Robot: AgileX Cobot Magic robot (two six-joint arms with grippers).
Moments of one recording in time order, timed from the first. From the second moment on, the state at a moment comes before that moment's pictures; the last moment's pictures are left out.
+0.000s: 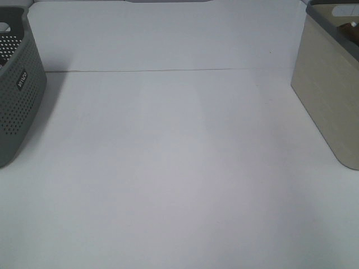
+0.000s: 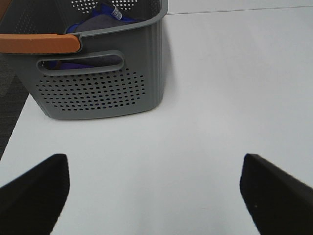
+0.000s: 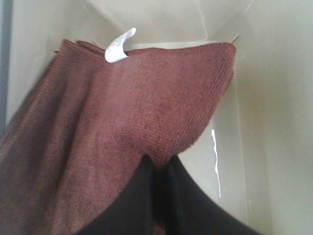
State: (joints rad) left arm 0.02 -0.01 -0.50 0.00 1.05 0.03; right arm -0.27 2.04 -2.10 0.15 1.22 -0.29
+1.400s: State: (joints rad) left arm 0.02 -0.01 -0.50 0.00 1.05 0.03; right arm -0.11 1.87 -2.10 0.21 1.22 -0.16
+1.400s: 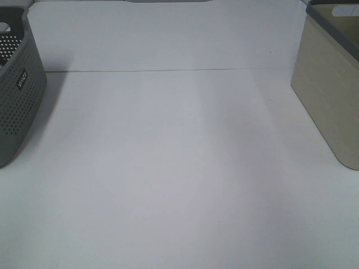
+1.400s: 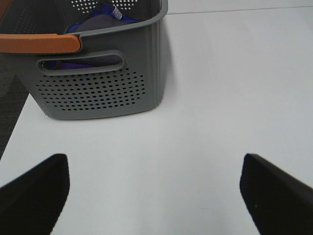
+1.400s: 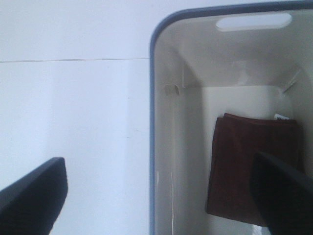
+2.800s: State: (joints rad) left arm 0.02 -0.01 -0.50 0.00 1.05 0.03; right arm 0.01 0.41 -0.70 0.05 1.22 -0.12
